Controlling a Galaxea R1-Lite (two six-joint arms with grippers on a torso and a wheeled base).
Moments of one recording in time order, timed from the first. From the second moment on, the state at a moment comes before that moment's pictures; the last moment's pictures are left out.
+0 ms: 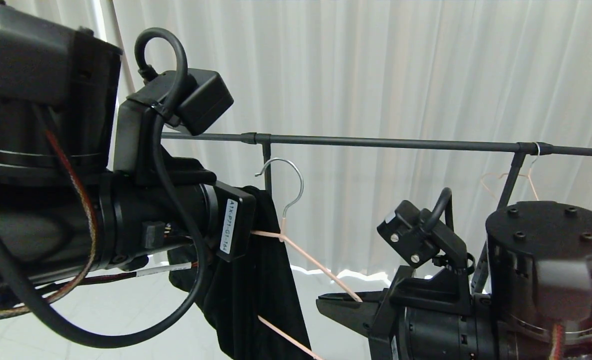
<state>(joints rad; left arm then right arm) -0.80 1.42 -1.16 0.19 0.19 -0.04 1.11 1.56 -0.76 -0.47 0.07 0.31</state>
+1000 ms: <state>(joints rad) -0.78 1.43 -1.14 0.18 0.23 -0.03 1.11 1.56 -0.76 -0.53 -0.06 0.32</state>
